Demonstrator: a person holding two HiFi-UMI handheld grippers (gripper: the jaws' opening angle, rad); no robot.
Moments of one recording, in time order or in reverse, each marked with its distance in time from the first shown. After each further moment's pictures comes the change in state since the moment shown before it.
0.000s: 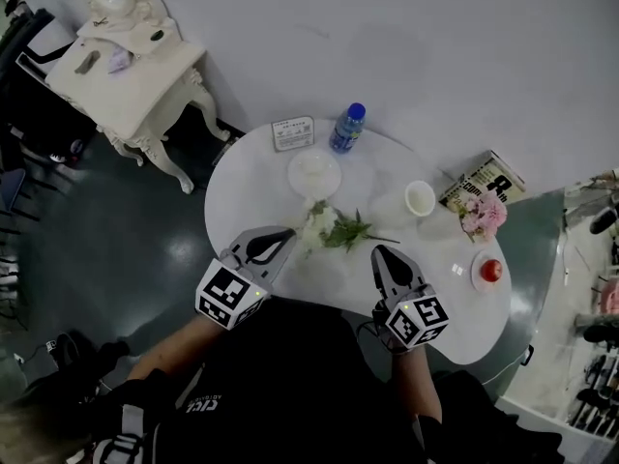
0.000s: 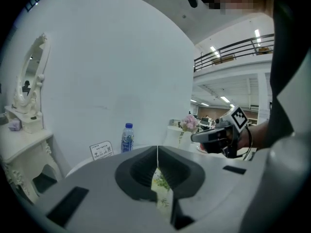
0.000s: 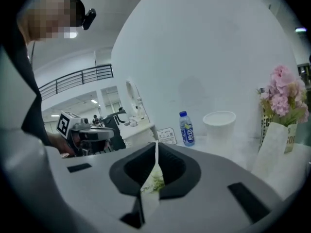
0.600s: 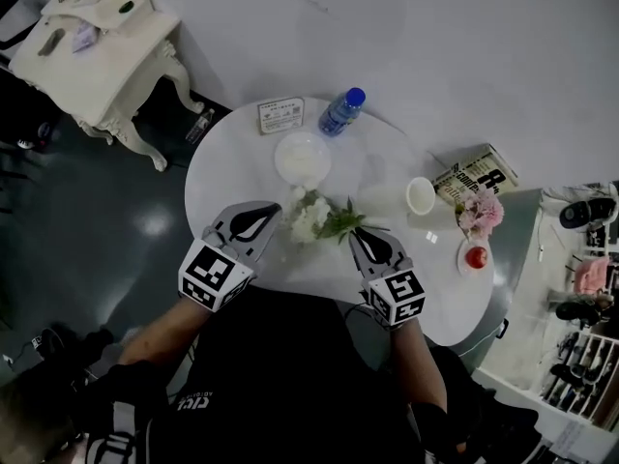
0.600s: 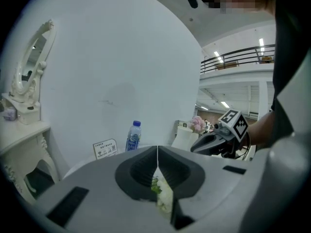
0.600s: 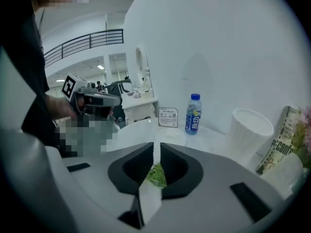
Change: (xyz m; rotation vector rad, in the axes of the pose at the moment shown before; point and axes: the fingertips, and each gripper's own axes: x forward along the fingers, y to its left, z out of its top) left arm 0.022 0.062 -0.005 -0.062 -0.009 -0.034; right arm 0.067 -0.004 -0.040 -0.257 0.325 0.005
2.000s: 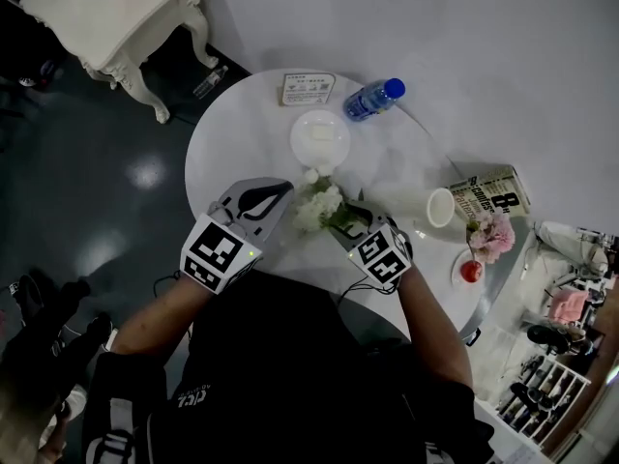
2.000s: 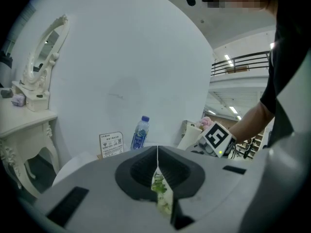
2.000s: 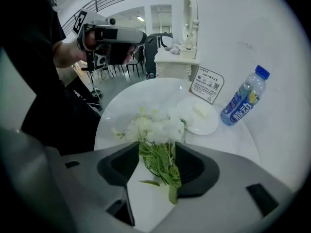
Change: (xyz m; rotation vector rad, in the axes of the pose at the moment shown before) left arm 0.012 0.027 -0.027 -0.085 -0.010 0.078; right arm 0.088 0.011 -0.076 -0.463 0.487 0.303
